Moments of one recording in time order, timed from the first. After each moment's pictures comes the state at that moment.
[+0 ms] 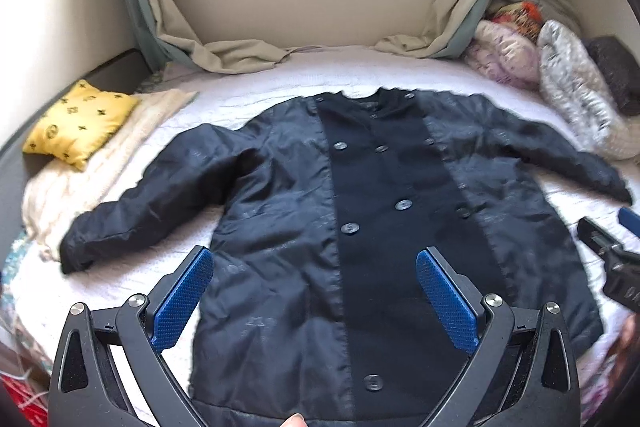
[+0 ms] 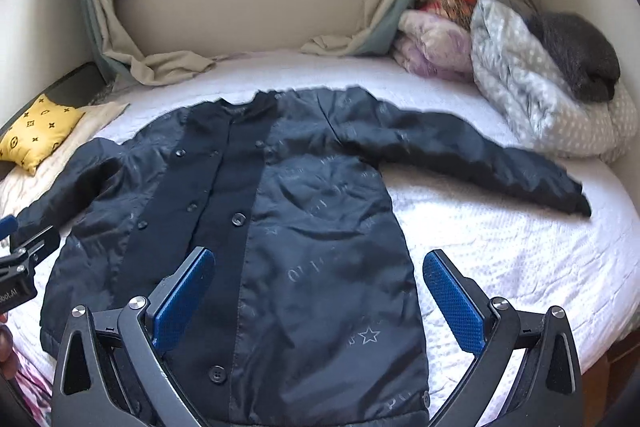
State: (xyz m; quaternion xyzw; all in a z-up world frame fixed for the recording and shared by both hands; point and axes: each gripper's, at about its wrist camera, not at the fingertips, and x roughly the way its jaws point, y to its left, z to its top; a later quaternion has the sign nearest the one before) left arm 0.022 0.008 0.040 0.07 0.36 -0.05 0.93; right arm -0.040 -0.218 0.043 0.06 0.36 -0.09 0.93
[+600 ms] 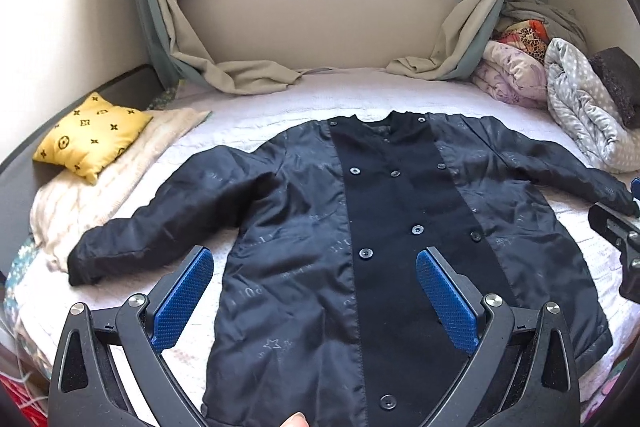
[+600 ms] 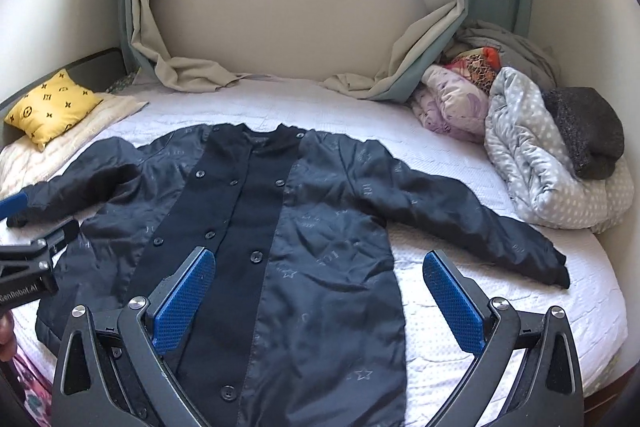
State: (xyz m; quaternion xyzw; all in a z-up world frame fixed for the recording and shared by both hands) left arm 0.024 0.017 0.043 0.07 0.32 -0.03 0.95; right arm -0.029 -0.188 0.079 -0.02 0.34 -0.07 0.94
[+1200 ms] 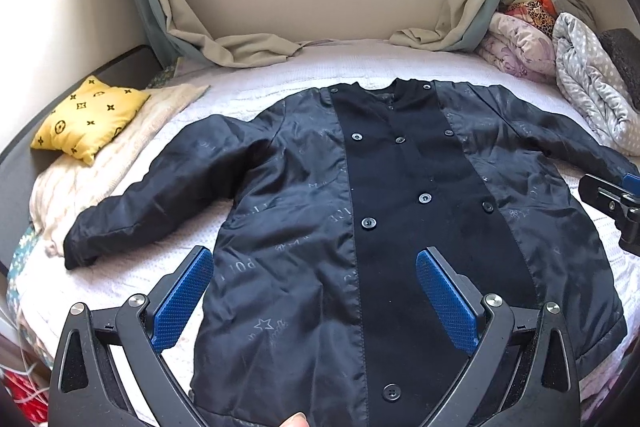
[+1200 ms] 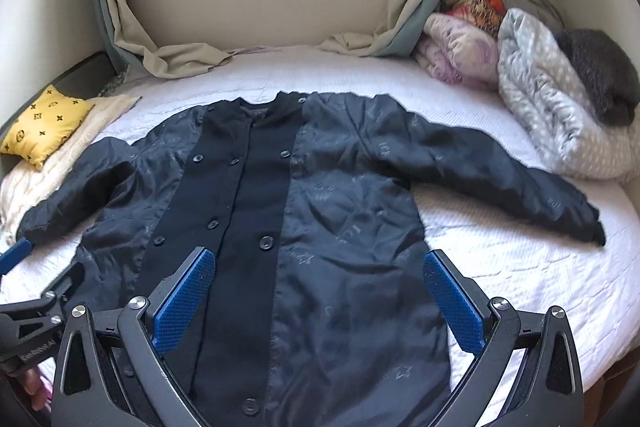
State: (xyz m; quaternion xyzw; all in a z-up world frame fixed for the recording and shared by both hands) left arm 0.032 0.013 0.016 0.09 0.36 -0.02 0.93; right arm 0.003 -0.203 0.045 0.07 0.39 -0.06 0.92
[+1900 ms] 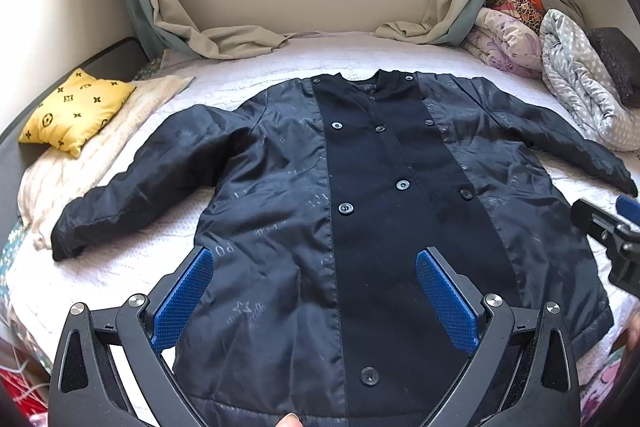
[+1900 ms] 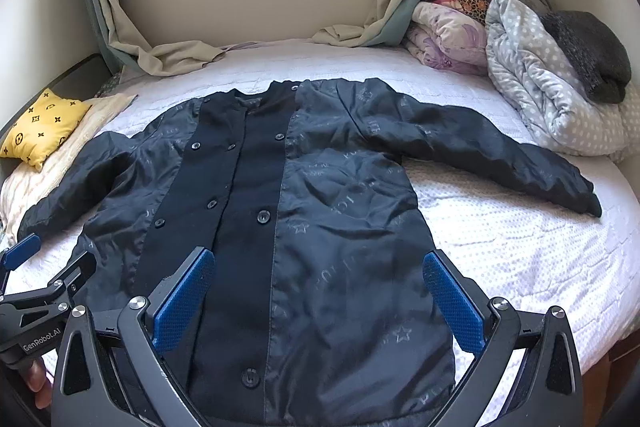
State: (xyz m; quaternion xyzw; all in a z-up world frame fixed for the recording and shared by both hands) left arm 0.022 0.006 0.015 0.07 0.38 -0.04 0.92; right arm -0.026 -0.202 0.037 0.08 0.40 -0.07 0.91
